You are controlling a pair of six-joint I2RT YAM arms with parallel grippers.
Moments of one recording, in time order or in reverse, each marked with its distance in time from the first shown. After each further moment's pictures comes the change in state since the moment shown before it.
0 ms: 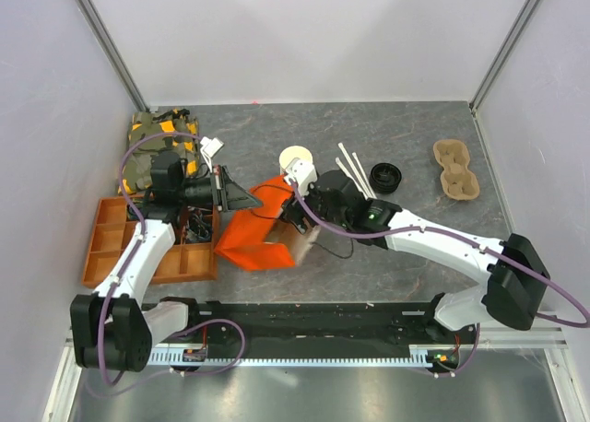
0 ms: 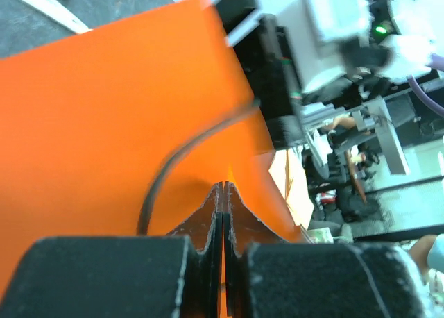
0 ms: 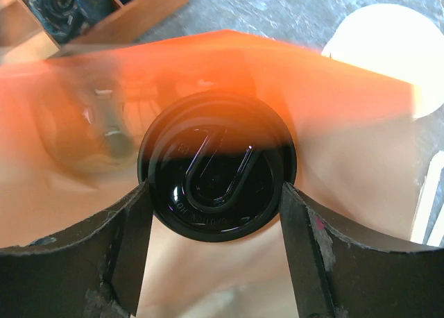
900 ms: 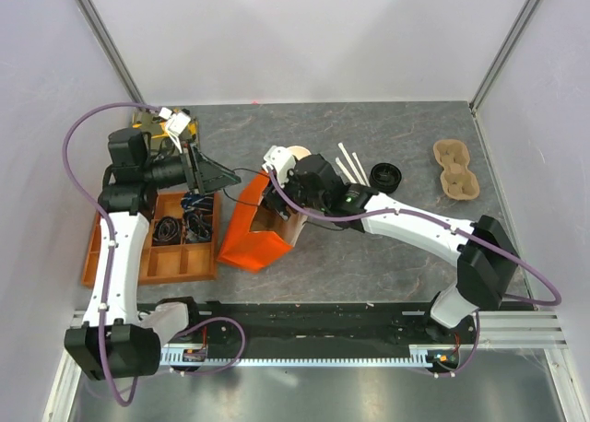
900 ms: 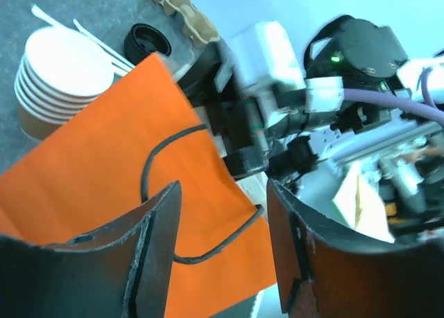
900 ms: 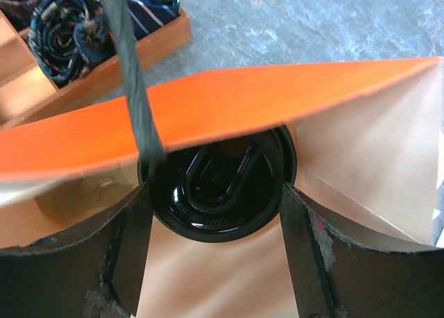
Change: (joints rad) left arm 0.192 -0.024 0.355 -0.511 -0.038 0.389; right arm 0.000 0.188 0.222 -0.020 -0.021 -0.056
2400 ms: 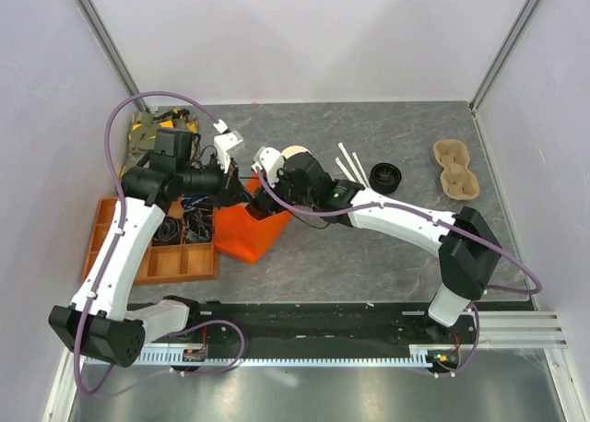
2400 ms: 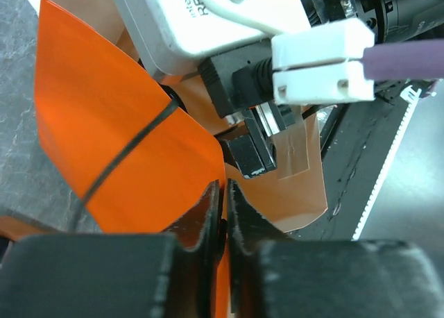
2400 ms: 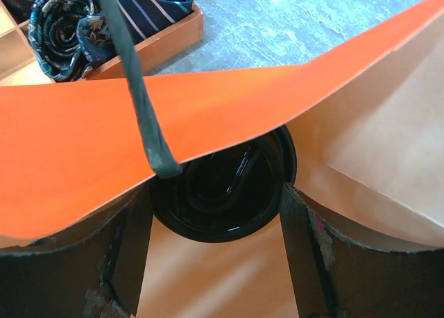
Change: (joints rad) left arm -0.347 0.086 0.194 -0.498 -0.499 0.598; right arm -0.001 0.105 0.072 -0.008 -0.040 -0.019
